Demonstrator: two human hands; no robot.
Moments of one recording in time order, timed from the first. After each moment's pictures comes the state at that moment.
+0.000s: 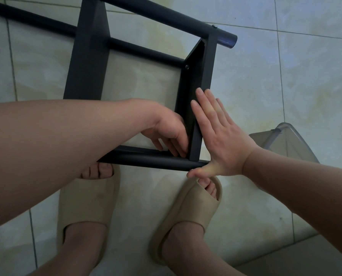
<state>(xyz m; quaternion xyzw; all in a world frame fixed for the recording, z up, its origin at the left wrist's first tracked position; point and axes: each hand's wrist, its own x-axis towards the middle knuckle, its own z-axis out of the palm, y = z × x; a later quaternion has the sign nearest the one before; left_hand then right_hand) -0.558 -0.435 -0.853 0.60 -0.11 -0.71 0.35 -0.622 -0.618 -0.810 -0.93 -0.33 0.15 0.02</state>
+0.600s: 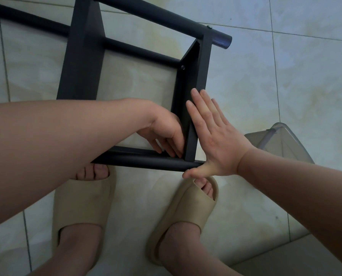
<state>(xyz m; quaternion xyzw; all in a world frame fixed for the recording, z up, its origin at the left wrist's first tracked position) -0.556 -0.436 -0.856 0.59 -0.10 -0.72 0.36 -0.623 -0.617 -0.807 -0.93 -0.33 0.16 0.01</state>
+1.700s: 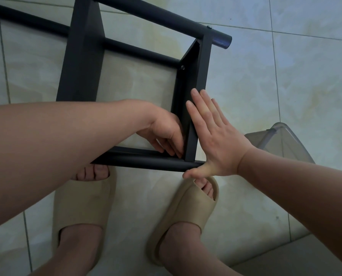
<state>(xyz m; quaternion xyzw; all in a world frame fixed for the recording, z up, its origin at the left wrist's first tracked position) -0.557 -0.435 -0.856 0.60 -0.10 -0.70 0.38 -0.623 -0.617 -0.808 -0.93 -0.33 0.16 0.01</state>
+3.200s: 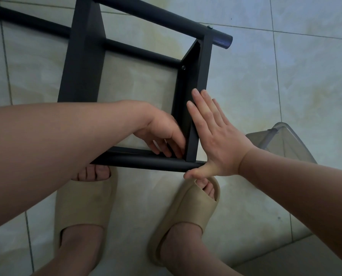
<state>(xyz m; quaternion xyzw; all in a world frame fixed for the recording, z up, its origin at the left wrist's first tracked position) -0.557 -0.430 -0.857 0.58 -0.10 -0.72 0.36 -0.623 -0.617 -0.808 -0.93 -0.33 0.16 0.02</state>
